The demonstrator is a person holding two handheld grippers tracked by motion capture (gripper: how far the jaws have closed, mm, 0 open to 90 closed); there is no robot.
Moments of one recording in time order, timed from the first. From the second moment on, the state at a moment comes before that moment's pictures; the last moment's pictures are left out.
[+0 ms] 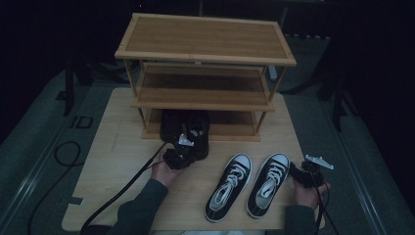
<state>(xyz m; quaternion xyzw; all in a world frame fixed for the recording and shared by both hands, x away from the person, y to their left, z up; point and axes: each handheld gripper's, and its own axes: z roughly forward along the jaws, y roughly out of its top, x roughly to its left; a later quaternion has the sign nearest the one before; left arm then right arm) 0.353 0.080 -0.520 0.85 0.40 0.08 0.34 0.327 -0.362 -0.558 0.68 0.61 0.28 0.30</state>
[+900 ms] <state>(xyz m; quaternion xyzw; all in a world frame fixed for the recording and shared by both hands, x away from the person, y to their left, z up) 0.379 0.072 -0.540 0.84 0.43 0.08 0.32 0.328 -0.362 -0.558 0.68 0.61 0.28 0.30</state>
